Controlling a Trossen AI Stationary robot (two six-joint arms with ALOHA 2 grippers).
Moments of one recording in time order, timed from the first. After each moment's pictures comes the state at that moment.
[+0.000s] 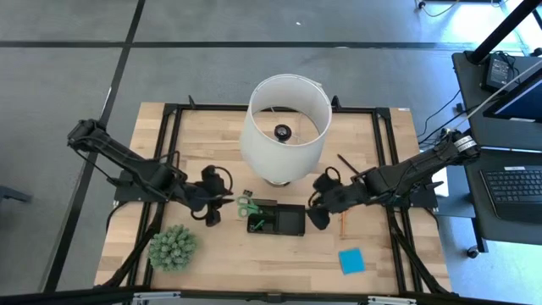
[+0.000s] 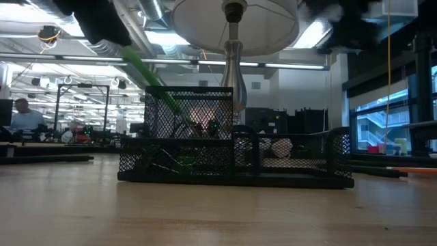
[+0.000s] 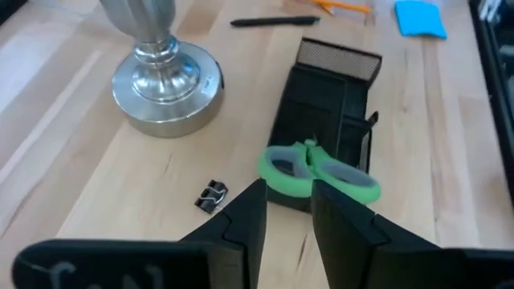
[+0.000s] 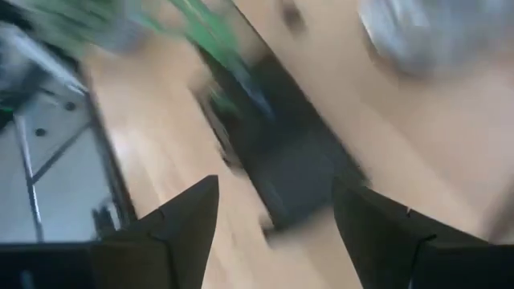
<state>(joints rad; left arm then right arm) -0.45 1.12 0.83 -0.50 -0.46 -0.57 0.40 1.36 1.06 -0.62 0.20 1.10</state>
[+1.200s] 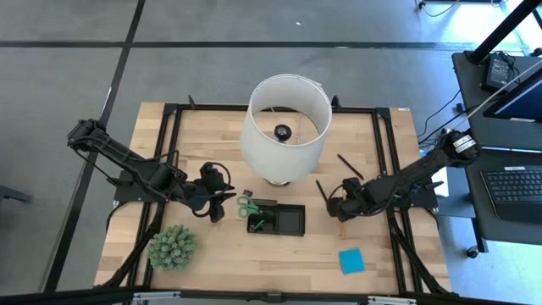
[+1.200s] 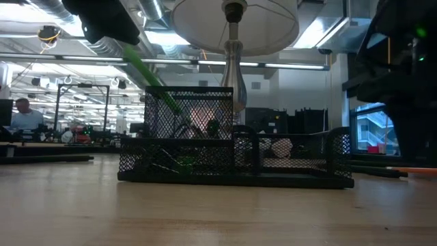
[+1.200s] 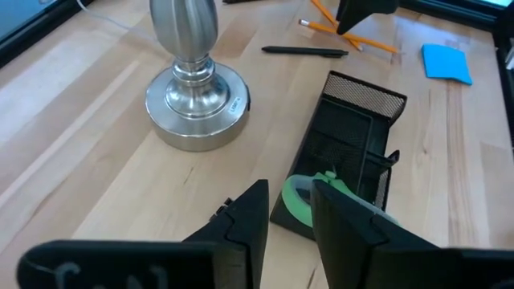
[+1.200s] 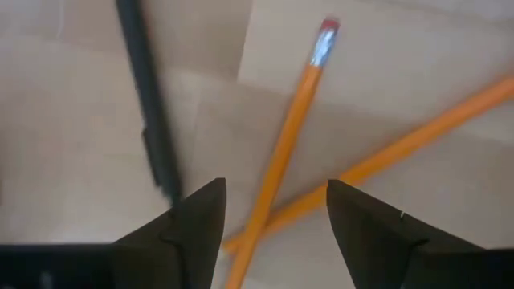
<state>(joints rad) -0.45 1.11 0.83 -0.48 -0.56 -0.65 0.44 1.36 0.65 -0.76 0.16 1.81</state>
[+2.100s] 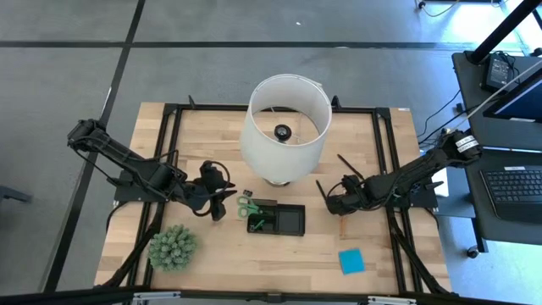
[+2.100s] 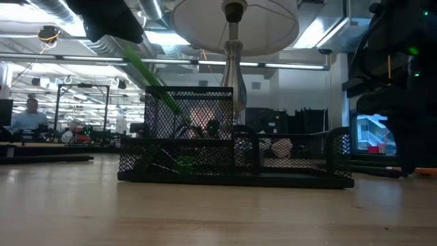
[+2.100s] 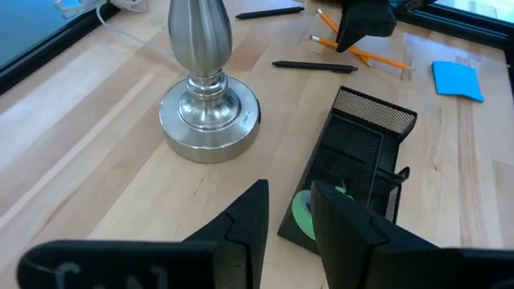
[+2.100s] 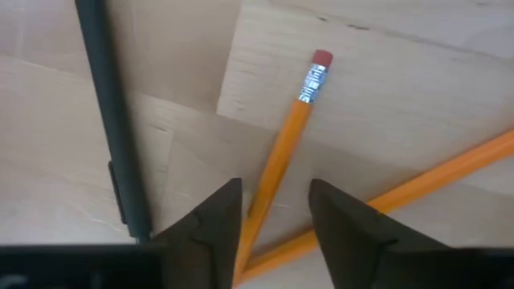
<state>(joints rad) -0.45 1.11 0.83 -0.47 -0.61 -0.65 0.37 1.36 0.55 -0.65 0.16 1.69</state>
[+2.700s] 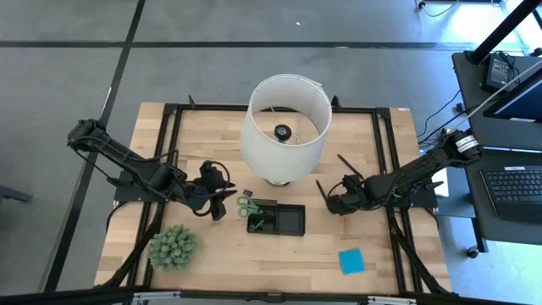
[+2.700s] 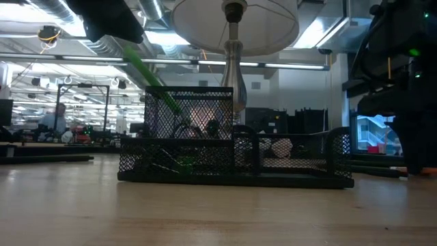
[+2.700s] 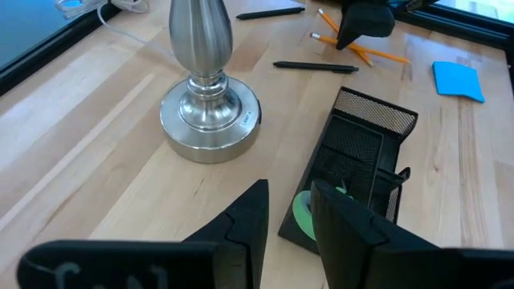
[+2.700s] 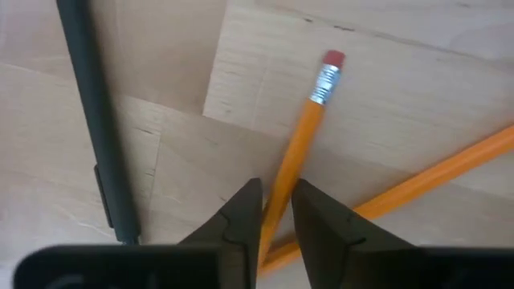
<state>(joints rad) -0.45 1.11 0.83 -0.47 -0.61 -0.65 0.37 1.36 0.55 -0.65 0.16 1.70</state>
